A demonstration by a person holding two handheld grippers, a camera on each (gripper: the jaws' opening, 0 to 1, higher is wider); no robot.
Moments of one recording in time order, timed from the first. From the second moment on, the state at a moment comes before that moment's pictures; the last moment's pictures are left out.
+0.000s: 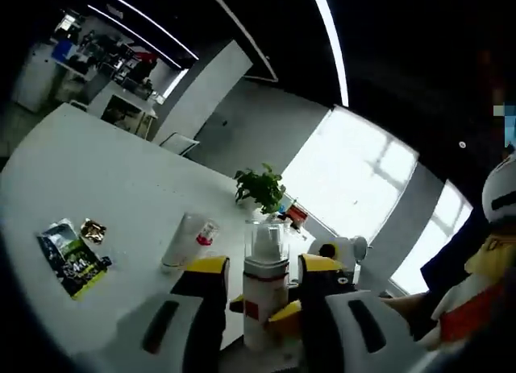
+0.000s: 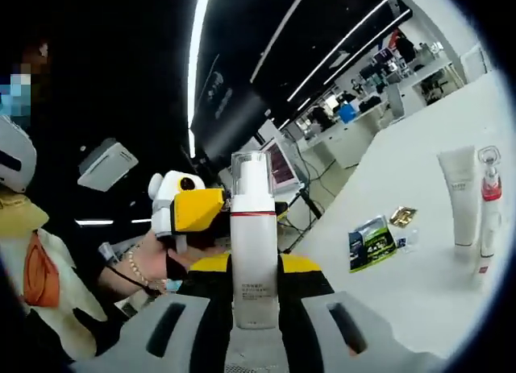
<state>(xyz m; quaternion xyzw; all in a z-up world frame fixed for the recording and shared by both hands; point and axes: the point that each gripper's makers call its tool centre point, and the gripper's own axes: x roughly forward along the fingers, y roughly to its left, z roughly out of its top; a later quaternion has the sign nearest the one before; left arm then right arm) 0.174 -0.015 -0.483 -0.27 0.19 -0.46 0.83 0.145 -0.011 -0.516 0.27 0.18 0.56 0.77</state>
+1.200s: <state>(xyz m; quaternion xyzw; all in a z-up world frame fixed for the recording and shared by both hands) 0.198 -0.013 -0.496 -0.11 0.19 -0.24 0.95 0.175 -0.007 -0.530 0.06 0.20 0.40 0.89</state>
